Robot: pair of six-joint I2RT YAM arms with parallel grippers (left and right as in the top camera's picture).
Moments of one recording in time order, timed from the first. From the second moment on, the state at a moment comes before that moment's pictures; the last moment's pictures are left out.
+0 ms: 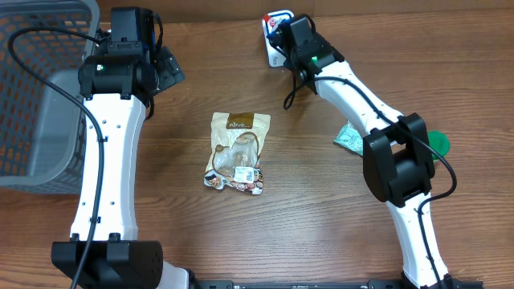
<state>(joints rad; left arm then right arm) -0.01 1.68 1.80 -1.15 -0.33 -0.51 0.47 2.40 2.07 -0.48 0.42 -0.55</state>
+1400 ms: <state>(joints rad) -0.01 1.68 1.80 -1.15 -0.33 -0.51 0.47 1.89 2.08 -1.34 0.30 0.30</state>
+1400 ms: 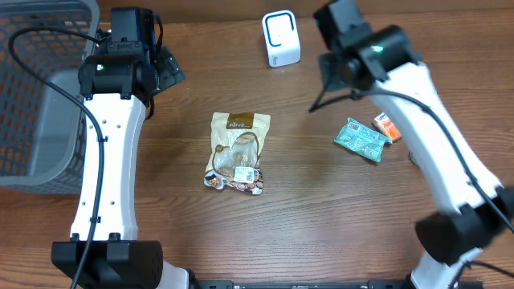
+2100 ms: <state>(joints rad) -0.01 1.68 1.80 -1.15 -0.33 -0.51 0.54 1.93 1.40 -0.99 0.16 0.47</state>
